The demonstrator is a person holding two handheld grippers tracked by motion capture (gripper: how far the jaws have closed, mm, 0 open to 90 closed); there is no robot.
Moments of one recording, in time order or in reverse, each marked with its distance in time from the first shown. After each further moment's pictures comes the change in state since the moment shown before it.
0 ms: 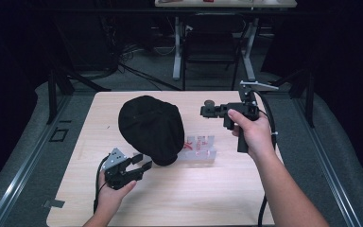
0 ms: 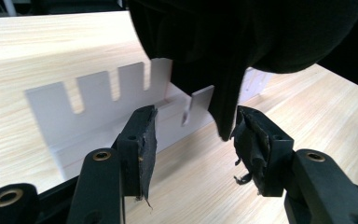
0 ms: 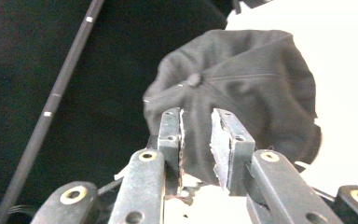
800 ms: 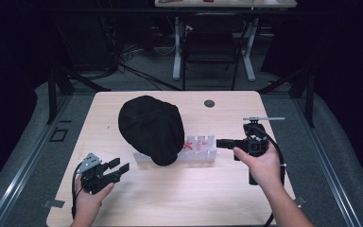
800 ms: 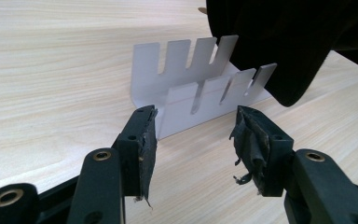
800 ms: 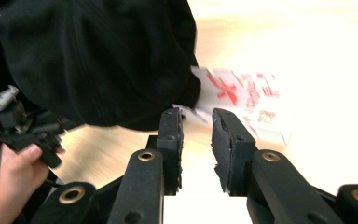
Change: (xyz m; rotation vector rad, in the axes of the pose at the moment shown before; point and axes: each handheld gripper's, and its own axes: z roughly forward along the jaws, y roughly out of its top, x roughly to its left) left arm 0.040 -0.022 -0.043 0.019 0.110 -0.093; right arm -0.038 -0.074 -0.014 0.007 -0.393 -0.200
